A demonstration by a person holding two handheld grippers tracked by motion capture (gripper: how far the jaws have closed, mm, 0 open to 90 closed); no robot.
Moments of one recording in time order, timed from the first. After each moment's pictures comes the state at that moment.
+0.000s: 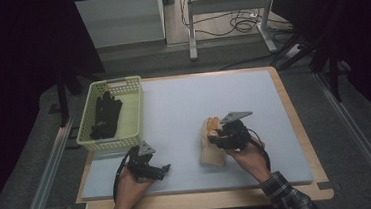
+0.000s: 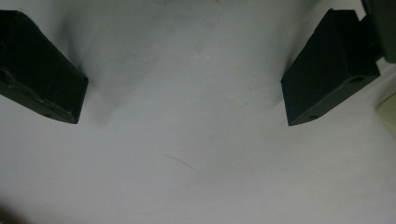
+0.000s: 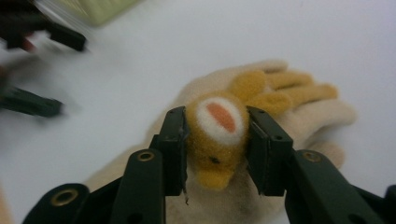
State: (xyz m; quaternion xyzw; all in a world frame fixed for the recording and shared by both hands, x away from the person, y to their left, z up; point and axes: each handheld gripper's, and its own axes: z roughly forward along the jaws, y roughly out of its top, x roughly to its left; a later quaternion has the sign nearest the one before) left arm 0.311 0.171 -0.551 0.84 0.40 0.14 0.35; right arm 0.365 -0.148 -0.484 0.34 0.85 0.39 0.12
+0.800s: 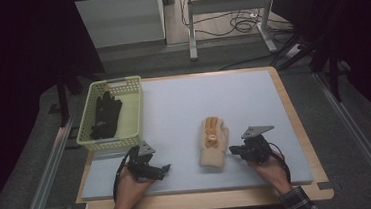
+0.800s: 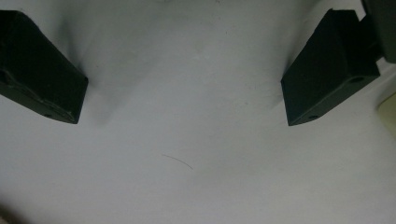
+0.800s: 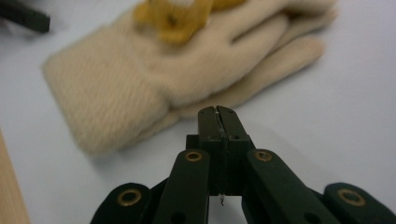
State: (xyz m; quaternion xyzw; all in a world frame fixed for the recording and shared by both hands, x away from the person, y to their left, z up) left arm 0.311 0.171 -0.551 0.84 0.40 0.14 0.34; right arm 0.344 -0.214 -0.520 0.32 0.86 0.38 0.08
